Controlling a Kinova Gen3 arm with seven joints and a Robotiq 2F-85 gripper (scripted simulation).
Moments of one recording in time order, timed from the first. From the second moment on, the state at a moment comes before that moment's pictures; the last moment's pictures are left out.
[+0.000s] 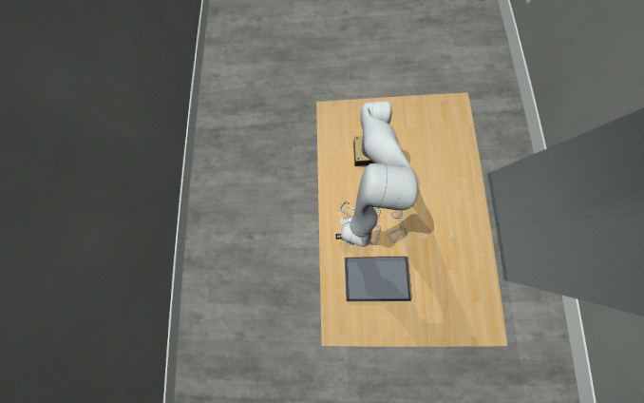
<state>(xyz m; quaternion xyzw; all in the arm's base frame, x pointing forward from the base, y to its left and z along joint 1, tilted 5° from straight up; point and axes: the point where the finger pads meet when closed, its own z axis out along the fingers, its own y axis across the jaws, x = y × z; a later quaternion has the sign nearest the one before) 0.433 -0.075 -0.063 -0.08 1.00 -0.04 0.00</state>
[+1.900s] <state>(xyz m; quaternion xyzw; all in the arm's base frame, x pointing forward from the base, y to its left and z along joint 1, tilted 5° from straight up) 0.431 -0.073 0.020 -0.08 1.00 -0.04 -0.01</state>
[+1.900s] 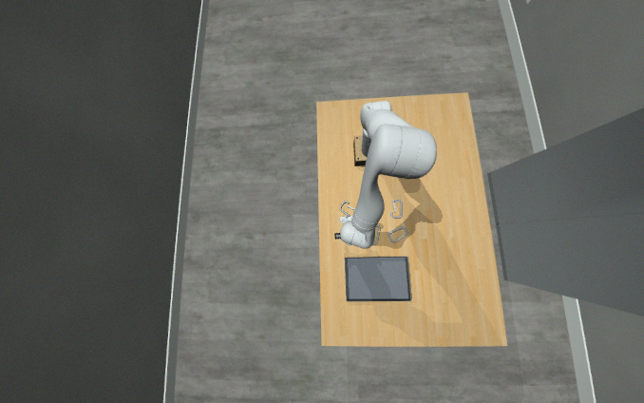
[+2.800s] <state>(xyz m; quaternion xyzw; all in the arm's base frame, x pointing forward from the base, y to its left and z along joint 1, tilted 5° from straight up) 0.424 -0.046 0.022 0.00 1.00 -0.03 -0.01</state>
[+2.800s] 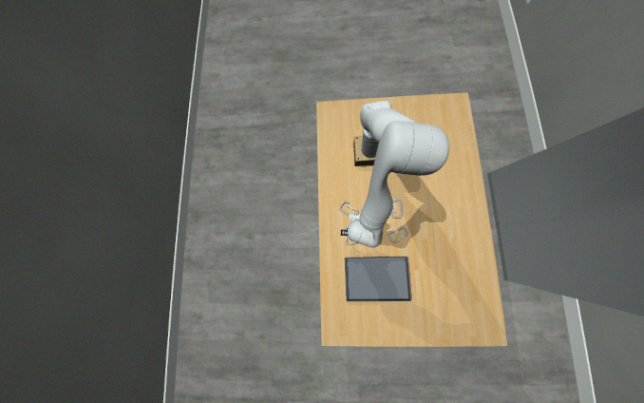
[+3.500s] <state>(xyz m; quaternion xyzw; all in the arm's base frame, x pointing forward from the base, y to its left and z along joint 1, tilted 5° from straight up) 0.416 0.022 0.029 0.09 1.00 -0.04 0.00</state>
